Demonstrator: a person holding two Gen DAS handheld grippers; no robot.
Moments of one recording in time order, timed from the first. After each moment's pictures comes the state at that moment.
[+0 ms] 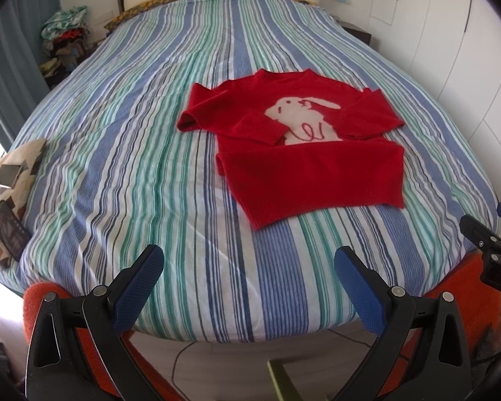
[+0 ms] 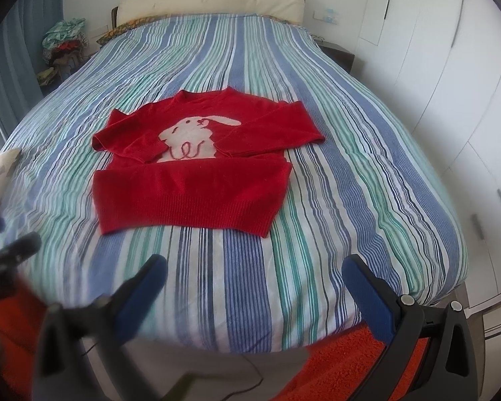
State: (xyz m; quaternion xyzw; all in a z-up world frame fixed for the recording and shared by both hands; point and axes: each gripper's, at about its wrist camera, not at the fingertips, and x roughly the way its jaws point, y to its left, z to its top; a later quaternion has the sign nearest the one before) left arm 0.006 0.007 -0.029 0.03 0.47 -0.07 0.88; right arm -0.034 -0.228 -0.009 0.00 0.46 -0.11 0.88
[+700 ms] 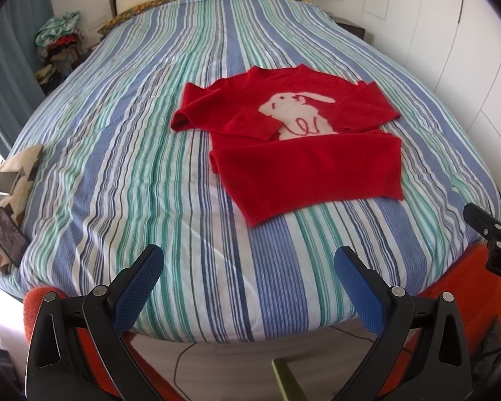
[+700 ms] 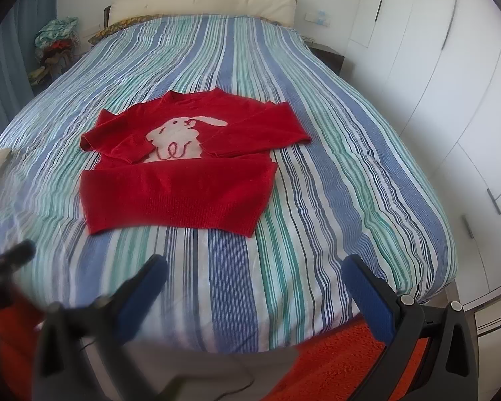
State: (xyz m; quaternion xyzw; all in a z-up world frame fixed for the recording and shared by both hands) left arm 0.006 0.002 -0.035 0.05 0.47 -0.08 0.88; right arm -0.037 -0.230 -0.010 -0.01 0.46 -0.13 0.88
